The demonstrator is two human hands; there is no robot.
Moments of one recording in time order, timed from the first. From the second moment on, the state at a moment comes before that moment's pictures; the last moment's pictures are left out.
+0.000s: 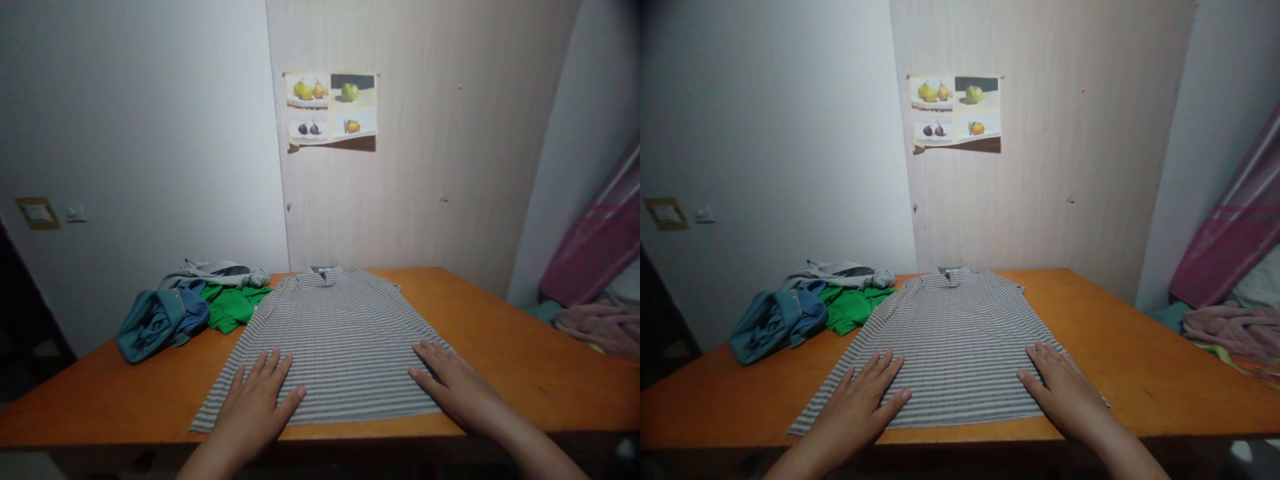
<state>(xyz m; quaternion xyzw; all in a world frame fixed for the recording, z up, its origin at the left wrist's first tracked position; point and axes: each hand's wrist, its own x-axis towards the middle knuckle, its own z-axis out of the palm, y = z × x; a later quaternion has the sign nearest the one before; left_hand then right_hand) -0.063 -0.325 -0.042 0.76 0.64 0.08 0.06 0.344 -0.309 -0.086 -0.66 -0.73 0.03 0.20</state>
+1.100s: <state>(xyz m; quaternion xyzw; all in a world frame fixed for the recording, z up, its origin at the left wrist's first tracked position) -0.030 -0.336 -0.022 0.85 0.41 0.23 0.22 0.325 -0.336 -0.061 -0.57 -0.74 0.09 0.33</state>
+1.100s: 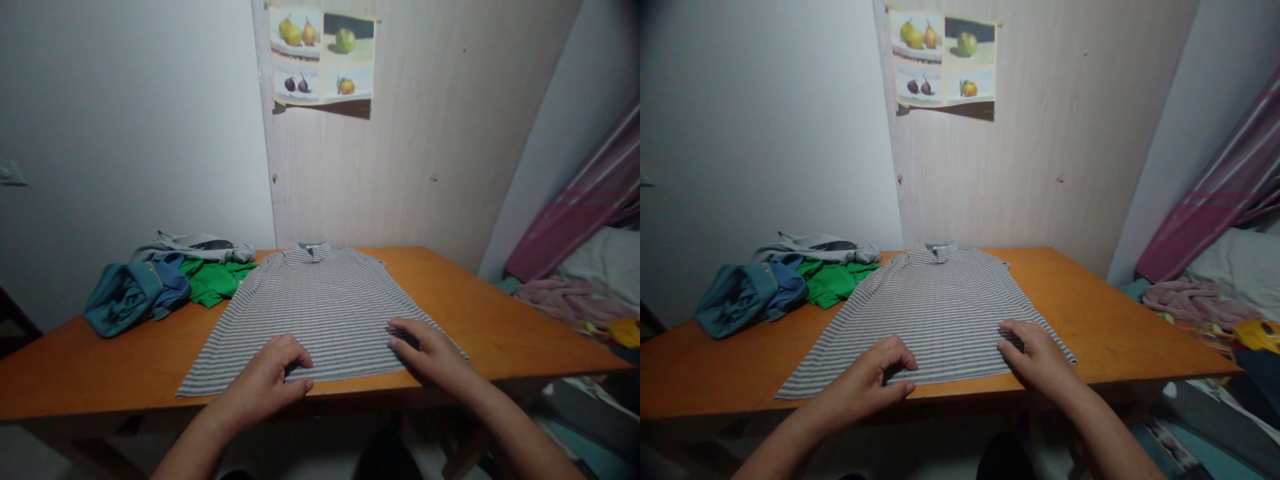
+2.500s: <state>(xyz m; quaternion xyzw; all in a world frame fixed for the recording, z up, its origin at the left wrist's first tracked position) -0.028 -0.332 -0.027 0.81 0.46 0.28 0.24 0.233 -0.332 -0.022 -0.52 -0.81 0.19 0.20</state>
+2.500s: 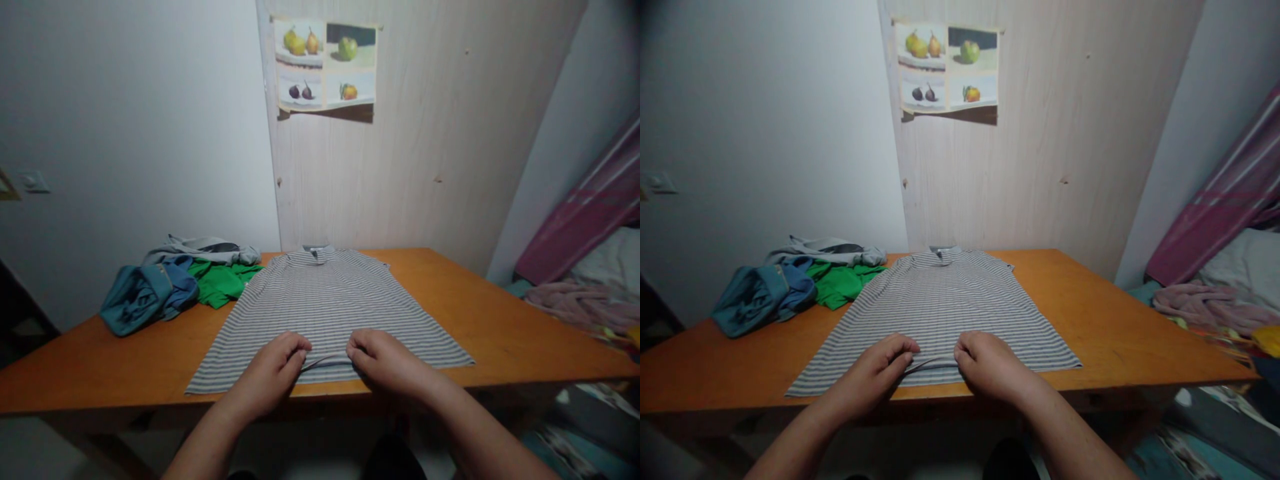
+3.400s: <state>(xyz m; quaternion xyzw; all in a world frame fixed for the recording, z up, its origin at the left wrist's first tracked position) -0.033 -0.329 -0.030 0.79 0.47 0.29 0.26 0.236 -0.324 -0.023 -0.51 -0.80 0.23 0.20</state>
